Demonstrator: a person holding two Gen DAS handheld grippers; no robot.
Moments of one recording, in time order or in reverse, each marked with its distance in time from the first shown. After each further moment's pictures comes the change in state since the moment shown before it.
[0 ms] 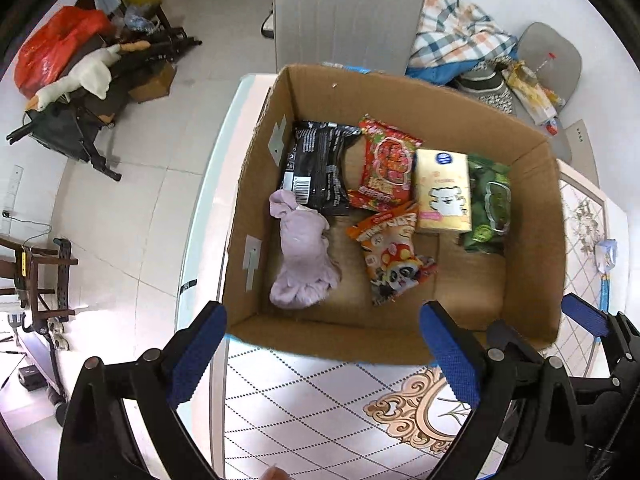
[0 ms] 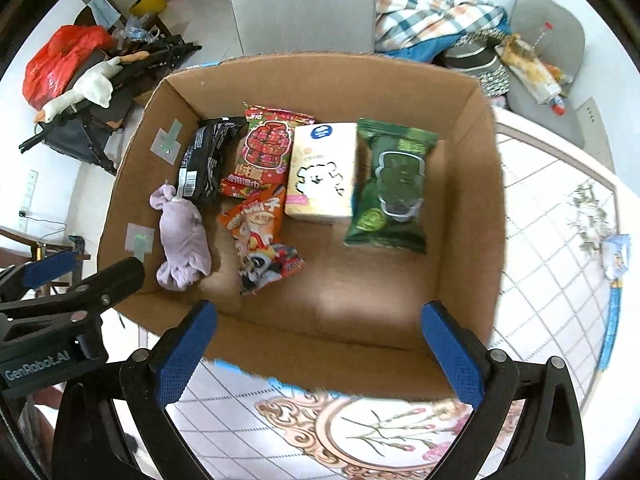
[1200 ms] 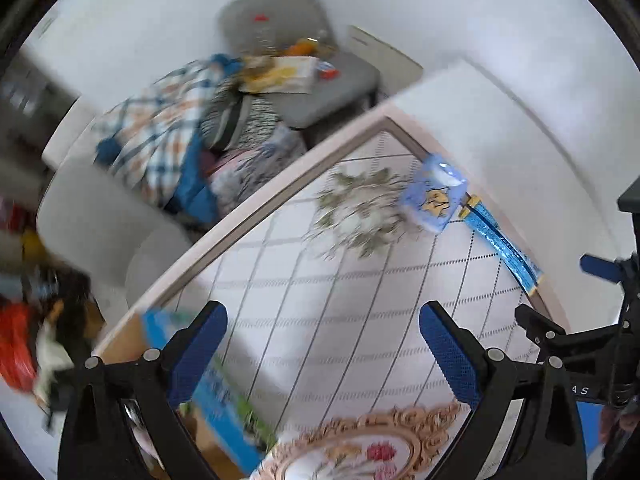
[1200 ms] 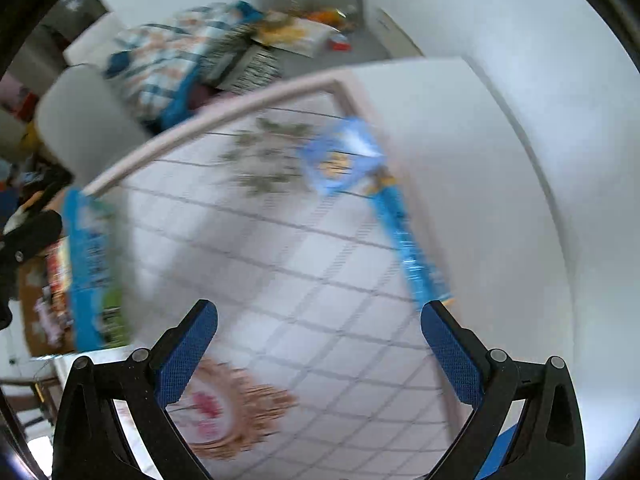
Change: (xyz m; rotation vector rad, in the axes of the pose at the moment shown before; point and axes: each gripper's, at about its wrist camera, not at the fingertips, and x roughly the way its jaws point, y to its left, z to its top) left arm -0.020 -0.521 0.001 0.864 -0.123 0.005; right arm -0.080 -0.463 -0.131 0.520 -0.034 -0.155
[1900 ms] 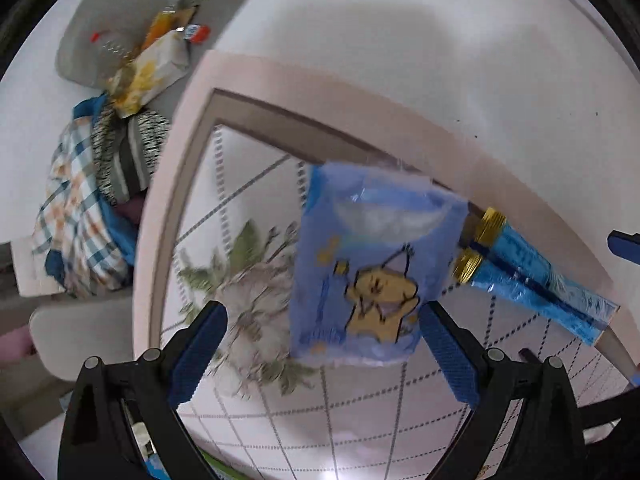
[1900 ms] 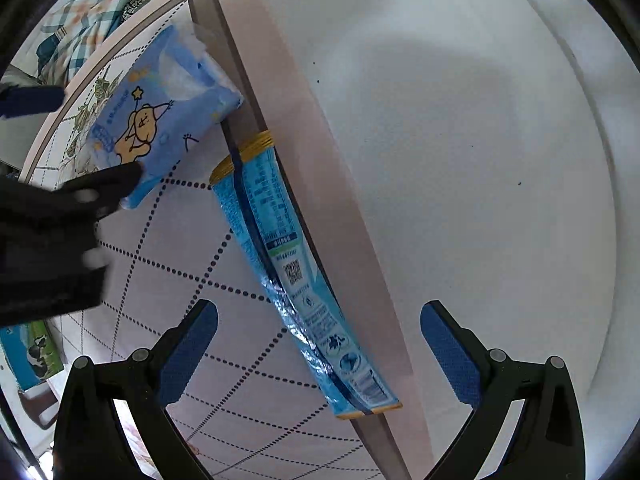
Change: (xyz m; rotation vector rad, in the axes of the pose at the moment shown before) left arm 0.195 -0.140 0.102 0.414 0.291 0.042; right arm 0.180 -0.094 0.054 0.039 0.264 0.062
